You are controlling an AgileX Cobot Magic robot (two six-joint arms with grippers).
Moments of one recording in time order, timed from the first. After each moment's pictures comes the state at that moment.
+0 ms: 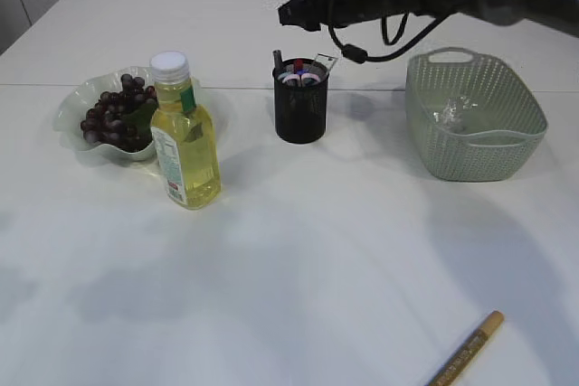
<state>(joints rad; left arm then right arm) -0.07 1.24 -0.76 -0.11 0.88 -0.07 0.22 2.42 -2.18 1.10 0.59 -1.11</state>
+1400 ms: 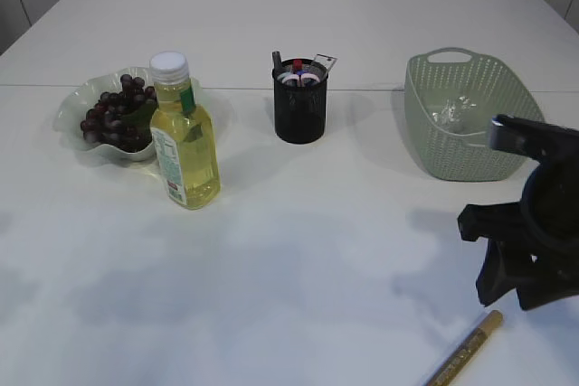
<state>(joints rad) -0.07 1.24 -0.76 -0.11 0.90 -0.07 0.24 1.49 -0.90 0.24 0.98 0.13</state>
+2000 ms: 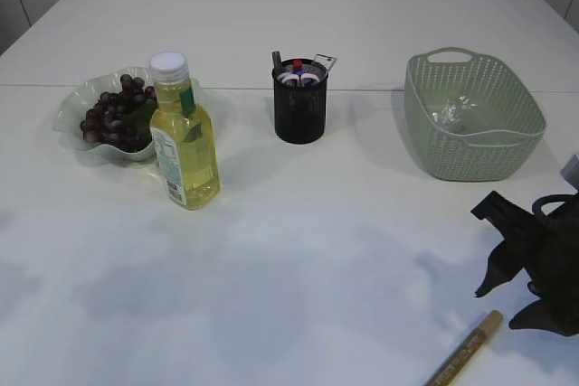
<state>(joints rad) -0.07 1.24 -0.76 -0.13 0.86 -0.07 0.24 1.43 -0.67 0.28 0.62 0.88</state>
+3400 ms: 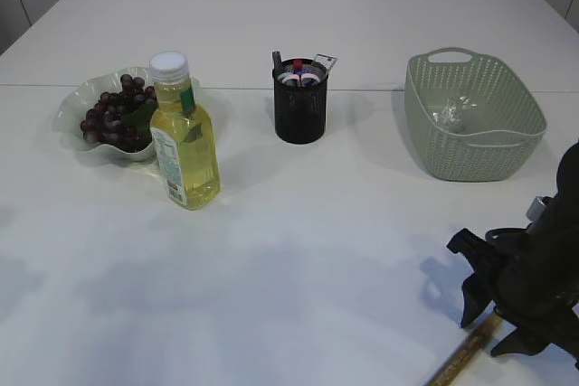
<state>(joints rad) -0.07 1.24 -0.76 -0.14 0.83 -0.07 0.24 1.72 -0.70 0.24 0.54 1.00</state>
